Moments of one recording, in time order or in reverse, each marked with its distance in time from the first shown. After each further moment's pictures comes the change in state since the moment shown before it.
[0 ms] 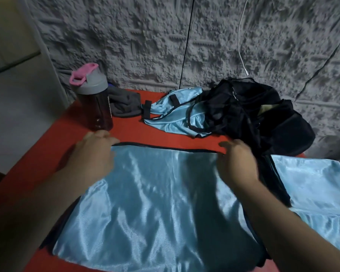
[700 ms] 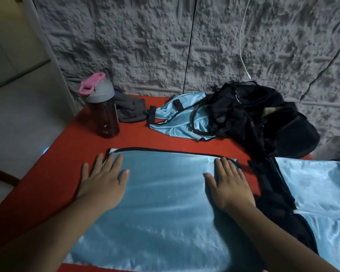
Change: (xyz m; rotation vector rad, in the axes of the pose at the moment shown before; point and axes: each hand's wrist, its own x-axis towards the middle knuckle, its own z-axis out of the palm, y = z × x) left_hand -0.048 0.002 0.037 0.192 -0.307 -0.221; right_hand -0.048 0.023 0.063 -0.127 -0.472 0.117
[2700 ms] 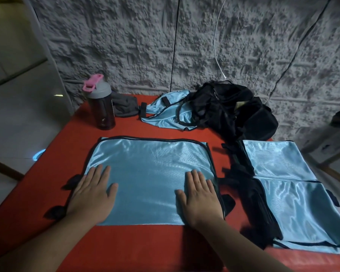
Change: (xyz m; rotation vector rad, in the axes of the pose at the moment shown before) left_hand -0.104 -0.022 0.016 -0.057 0.121 0.067; right_hand -0.135 -0.043 -0.004 0.068 -0.084 -0.104
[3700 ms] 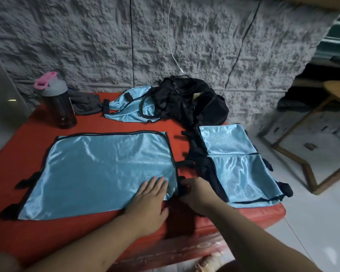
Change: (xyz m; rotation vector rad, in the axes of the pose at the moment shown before) left_hand -0.081 0.201 0.004 -0.064 -0.203 0.707; right_hand -0.070 0.072 -0.064 0.327 -0.018 0.120
